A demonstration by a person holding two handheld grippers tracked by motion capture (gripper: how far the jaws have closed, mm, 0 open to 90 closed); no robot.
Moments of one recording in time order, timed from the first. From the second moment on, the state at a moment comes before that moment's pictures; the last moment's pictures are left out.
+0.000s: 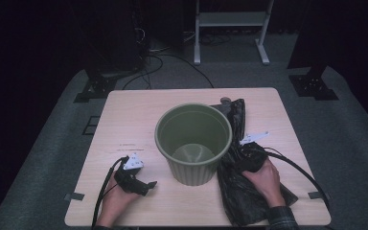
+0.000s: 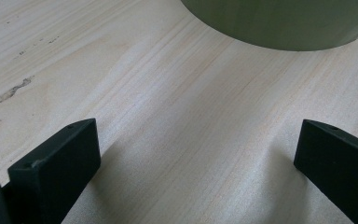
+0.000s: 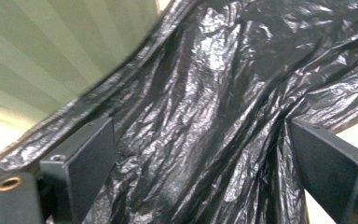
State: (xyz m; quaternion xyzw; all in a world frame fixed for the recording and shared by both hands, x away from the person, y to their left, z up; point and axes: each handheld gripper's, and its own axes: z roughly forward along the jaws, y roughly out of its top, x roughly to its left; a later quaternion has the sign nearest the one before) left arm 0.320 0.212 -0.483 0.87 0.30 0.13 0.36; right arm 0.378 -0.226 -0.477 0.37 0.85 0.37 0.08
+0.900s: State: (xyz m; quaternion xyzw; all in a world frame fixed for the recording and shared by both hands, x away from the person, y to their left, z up) left arm 0.320 0.212 -0.483 0.87 0.30 0.13 0.36; right arm 0.367 -0.201 -0.474 0.34 0.86 0.36 0.13
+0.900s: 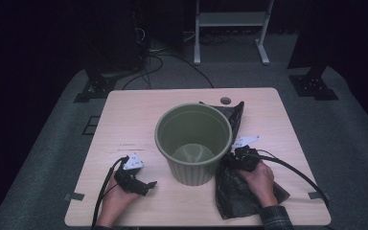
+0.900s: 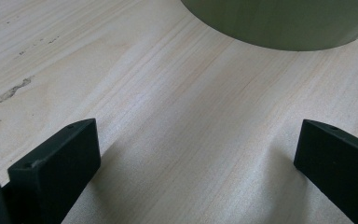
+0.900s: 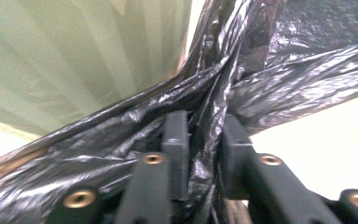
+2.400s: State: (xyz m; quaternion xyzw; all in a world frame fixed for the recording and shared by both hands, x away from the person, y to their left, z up) left arm 0.320 0.213 -0.483 0.87 0.30 0.13 0.36; right arm 0.319 -0.231 -0.340 0.14 0.87 0.48 0.04
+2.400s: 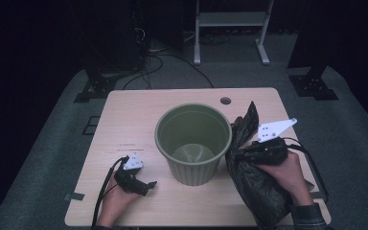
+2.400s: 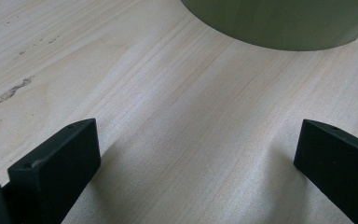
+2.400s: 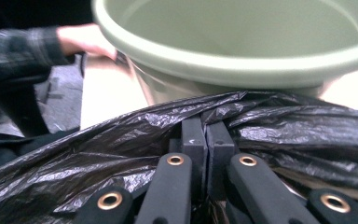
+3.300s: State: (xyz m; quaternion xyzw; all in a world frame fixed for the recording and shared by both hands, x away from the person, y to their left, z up) left arm 0.320 0.213 -0.483 0.87 0.30 0.13 0.36; right arm 0.329 -0.189 -0.280 0.05 0.86 0.50 0.01
